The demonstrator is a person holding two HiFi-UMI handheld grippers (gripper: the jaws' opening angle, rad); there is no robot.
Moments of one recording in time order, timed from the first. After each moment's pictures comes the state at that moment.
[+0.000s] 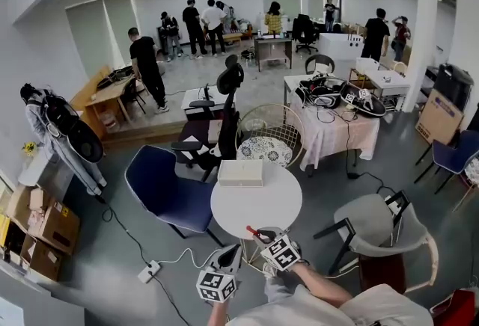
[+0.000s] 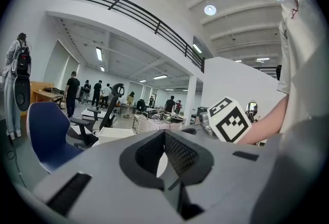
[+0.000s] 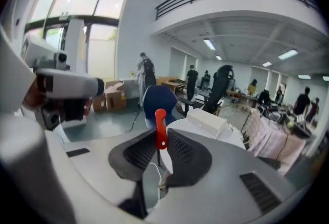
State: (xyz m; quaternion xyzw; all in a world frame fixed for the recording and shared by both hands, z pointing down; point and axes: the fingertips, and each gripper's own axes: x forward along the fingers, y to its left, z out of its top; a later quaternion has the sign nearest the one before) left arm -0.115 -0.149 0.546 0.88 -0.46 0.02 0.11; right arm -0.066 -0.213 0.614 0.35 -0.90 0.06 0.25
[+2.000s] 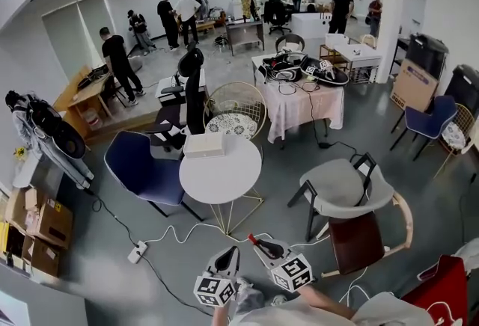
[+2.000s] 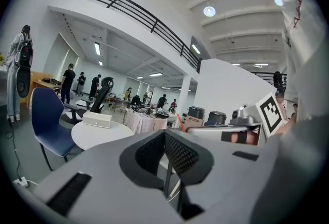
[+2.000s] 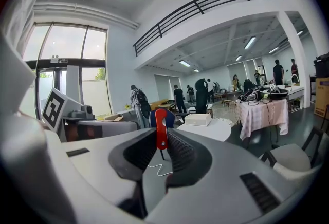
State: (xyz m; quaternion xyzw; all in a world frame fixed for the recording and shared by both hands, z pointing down) left arm 0.024 0.045 0.554 0.89 -0.44 0.01 0.14; right arm 0.090 0.042 0.561 0.41 -0.90 0.13 0.06
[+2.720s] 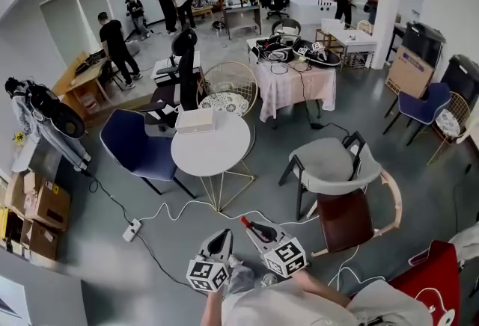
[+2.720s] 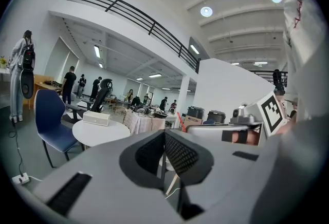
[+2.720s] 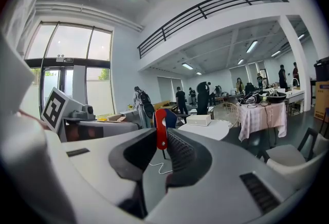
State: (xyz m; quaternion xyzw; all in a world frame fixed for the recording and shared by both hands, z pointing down) left arm 0.052 0.111 0.552 0.89 -0.44 0.01 0.13; right arm 0.115 0.108 0.556 0.40 -0.91 0.11 0.05
